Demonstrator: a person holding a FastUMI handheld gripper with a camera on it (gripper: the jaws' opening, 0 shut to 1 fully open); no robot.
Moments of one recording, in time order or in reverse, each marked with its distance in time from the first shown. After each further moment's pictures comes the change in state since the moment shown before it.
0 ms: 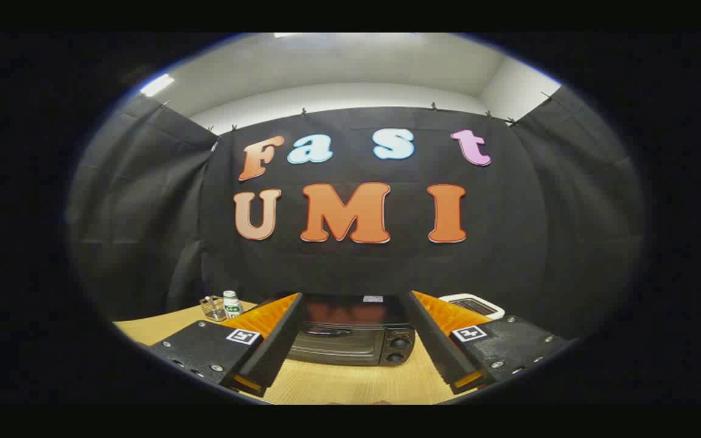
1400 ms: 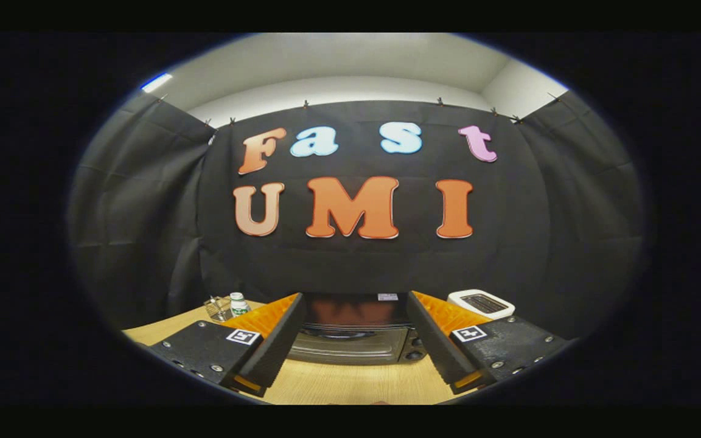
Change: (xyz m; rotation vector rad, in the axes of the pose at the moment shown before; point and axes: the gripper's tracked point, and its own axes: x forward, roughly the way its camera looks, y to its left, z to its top) arm 0.024 0.050 -0.004 -0.013 0.078 -0.016
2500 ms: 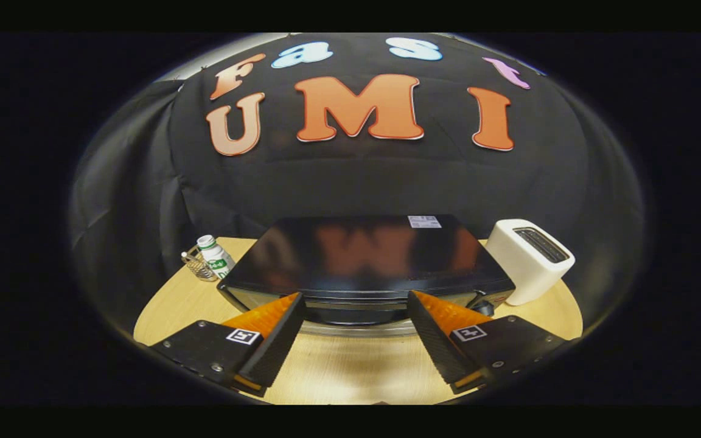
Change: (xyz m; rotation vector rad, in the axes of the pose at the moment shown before) arm 0.112 0.031 -0.137 0.027 0.531 0.035
